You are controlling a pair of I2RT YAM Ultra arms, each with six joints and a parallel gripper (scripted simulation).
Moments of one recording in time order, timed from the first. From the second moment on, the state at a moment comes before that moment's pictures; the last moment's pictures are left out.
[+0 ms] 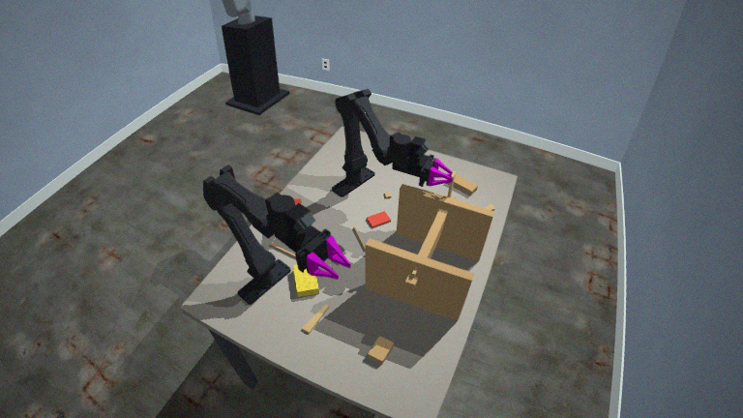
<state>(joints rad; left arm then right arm) -0.21 1.44 0.86 0.59 -0.53 -0.01 0.00 1.05 1.05 0.00 0.00 0.00</state>
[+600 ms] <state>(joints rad) -0.21 1.44 0.85 0.59 -0.53 -0.01 0.00 1.05 1.05 0.00 0.00 0.00</state>
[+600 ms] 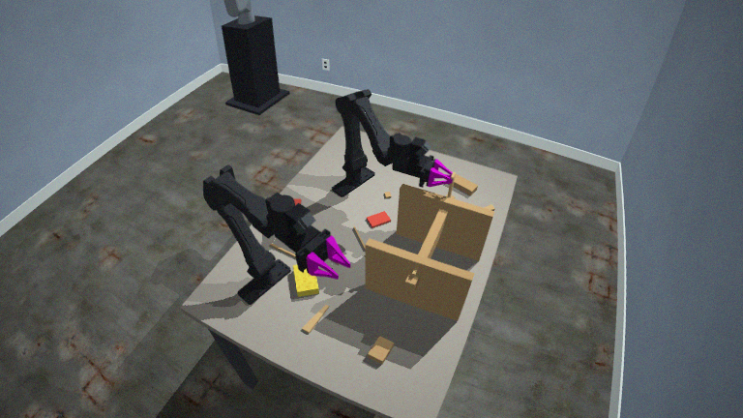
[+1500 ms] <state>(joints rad) -0.21 1.48 0.79 0.69 -0.53 -0.01 0.00 1.05 1.05 0.00 0.00 0.00</state>
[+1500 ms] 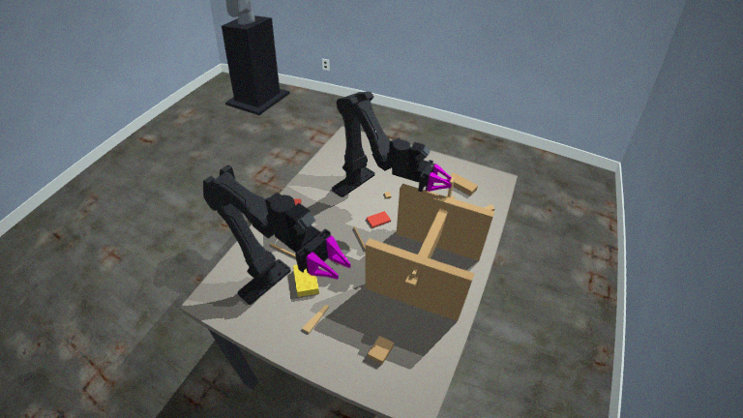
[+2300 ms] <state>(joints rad) -0.21 1.48 0.78 0.69 -0.53 -0.01 0.00 1.05 1.05 0.00 0.00 0.00</state>
